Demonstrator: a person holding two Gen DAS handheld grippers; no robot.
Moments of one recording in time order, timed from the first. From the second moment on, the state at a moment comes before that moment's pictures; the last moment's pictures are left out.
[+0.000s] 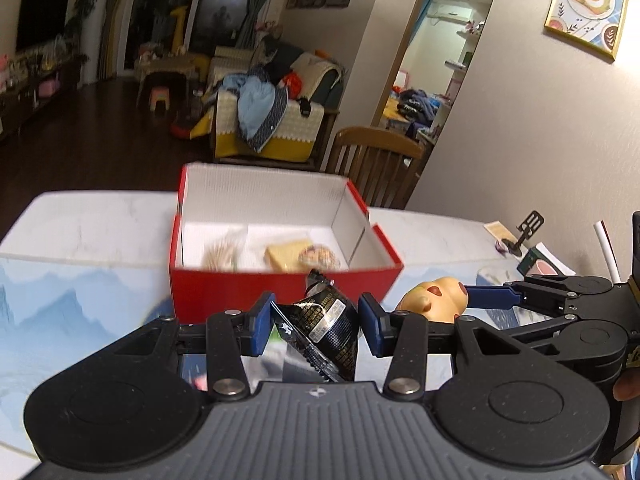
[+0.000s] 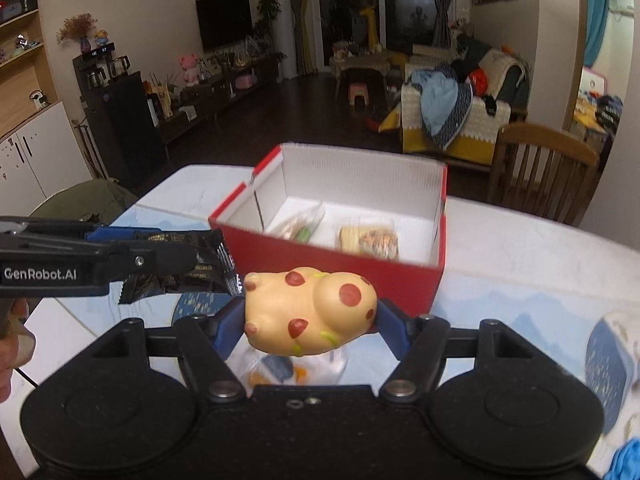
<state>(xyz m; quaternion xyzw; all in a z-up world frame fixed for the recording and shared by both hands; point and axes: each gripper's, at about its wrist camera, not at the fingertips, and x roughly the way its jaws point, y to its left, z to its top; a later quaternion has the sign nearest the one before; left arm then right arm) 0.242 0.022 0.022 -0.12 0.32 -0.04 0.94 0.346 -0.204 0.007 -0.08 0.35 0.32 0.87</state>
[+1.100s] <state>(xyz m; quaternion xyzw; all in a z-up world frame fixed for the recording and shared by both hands) 0.296 0.030 -0.096 0.10 0.46 -0.13 0.87 0.396 -0.204 -0.006 -0.08 0.36 0.31 0.88</state>
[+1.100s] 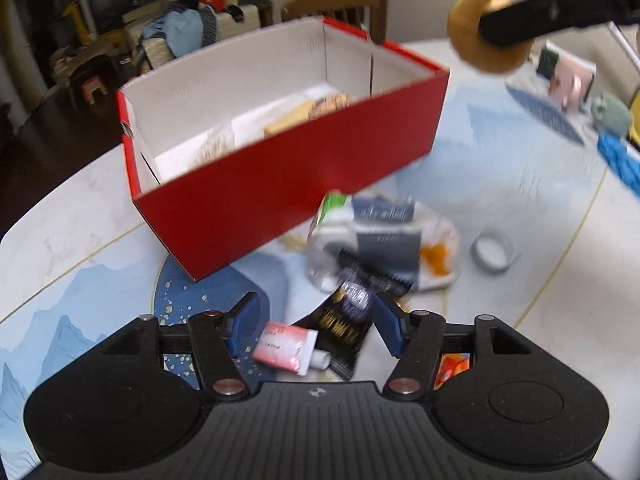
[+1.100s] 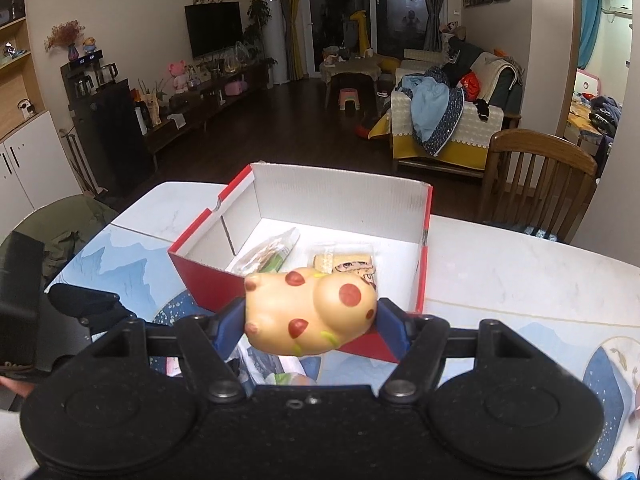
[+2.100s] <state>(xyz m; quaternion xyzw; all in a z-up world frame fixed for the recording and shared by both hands) 0.316 0.008 -0.133 0.13 0.50 -0.18 0.84 0.401 -0.210 -0.022 -0.09 0.38 0.30 0.87</state>
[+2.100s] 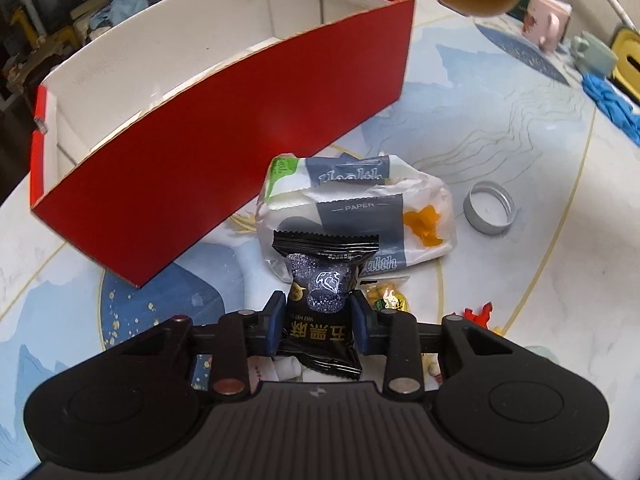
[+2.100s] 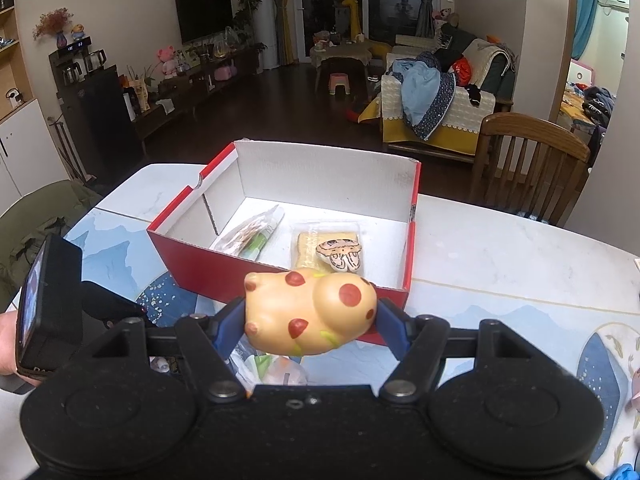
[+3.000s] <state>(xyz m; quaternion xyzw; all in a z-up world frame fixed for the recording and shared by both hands) 0.343 0.048 -0.003 -0.02 0.39 -0.11 0.91 0.430 -0.186 -0.006 -0.10 0.34 0.31 0.88</state>
